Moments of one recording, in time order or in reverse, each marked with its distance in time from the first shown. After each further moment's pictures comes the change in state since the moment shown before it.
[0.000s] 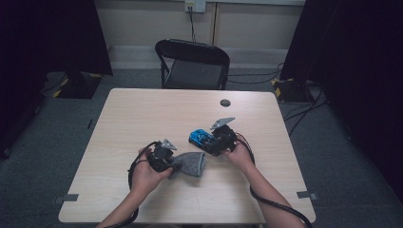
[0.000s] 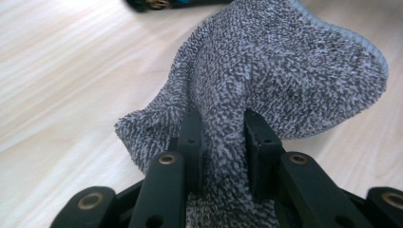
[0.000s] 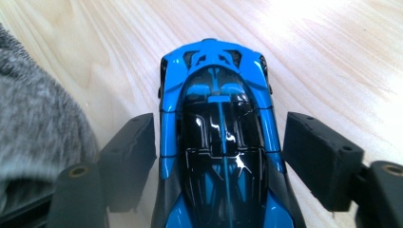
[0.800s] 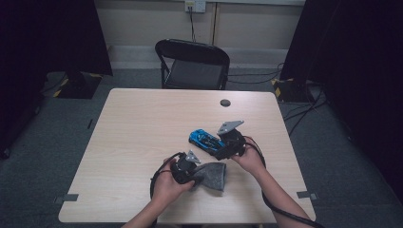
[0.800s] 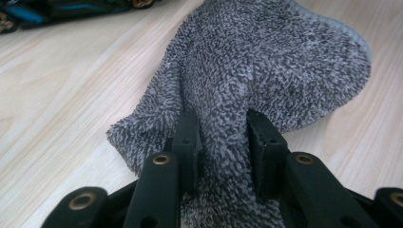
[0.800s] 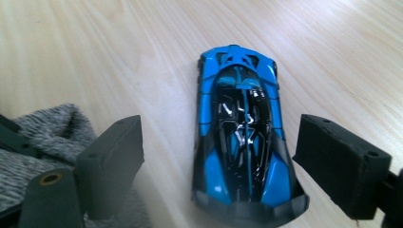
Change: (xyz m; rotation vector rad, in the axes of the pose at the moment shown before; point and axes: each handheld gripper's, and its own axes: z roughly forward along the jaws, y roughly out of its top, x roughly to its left) left arm -0.057 0.011 0.039 -0.006 -0.100 0.101; right arm 0.015 -0.005 -0.049 -0.039 0.036 -0.083
